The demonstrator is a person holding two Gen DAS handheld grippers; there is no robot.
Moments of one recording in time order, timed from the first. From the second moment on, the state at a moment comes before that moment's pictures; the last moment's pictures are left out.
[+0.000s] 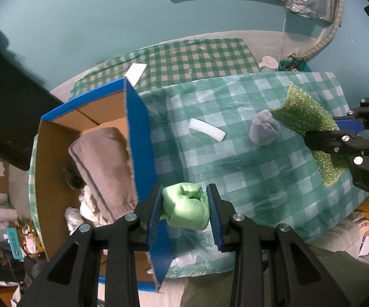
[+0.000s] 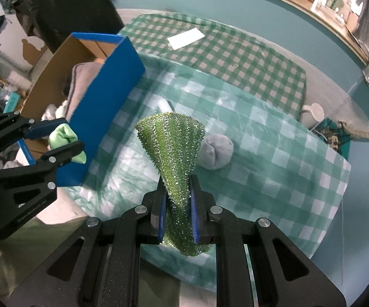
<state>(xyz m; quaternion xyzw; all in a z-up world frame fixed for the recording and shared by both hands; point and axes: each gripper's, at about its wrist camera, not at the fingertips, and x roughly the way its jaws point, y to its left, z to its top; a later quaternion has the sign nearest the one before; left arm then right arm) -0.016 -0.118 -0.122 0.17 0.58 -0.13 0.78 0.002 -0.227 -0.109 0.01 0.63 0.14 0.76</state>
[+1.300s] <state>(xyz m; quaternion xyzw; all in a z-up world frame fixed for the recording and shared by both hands) -0.002 0.027 -0.115 0.10 0.60 -0.02 0.79 0.054 -0.071 -0.083 -0.05 0.61 0.25 0.75</state>
